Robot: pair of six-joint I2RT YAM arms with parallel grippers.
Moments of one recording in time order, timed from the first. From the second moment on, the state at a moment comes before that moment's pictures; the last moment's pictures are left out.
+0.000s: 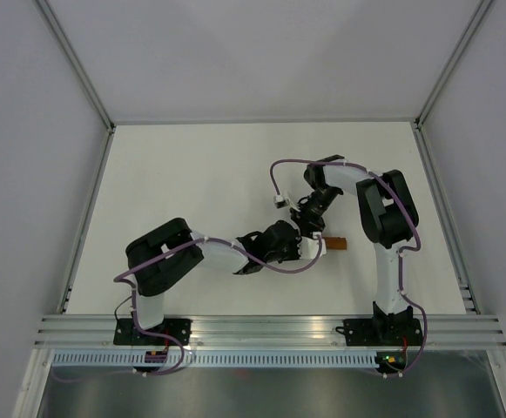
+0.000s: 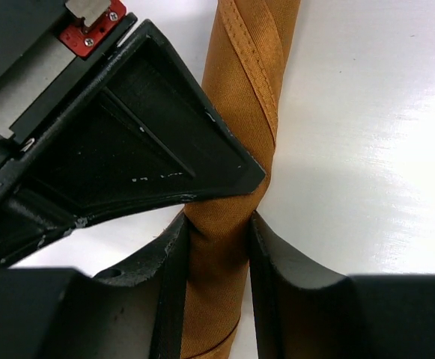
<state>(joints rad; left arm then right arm) -1.07 1.89 0.89 0.41 -0.06 0.56 0.36 2.16 1.49 -1.22 -0.70 -1.13</state>
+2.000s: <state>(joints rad) -0.84 2.04 1.23 -0.06 0.66 0.23 0.35 1.24 0.61 -0.40 -0.48 -0.93</state>
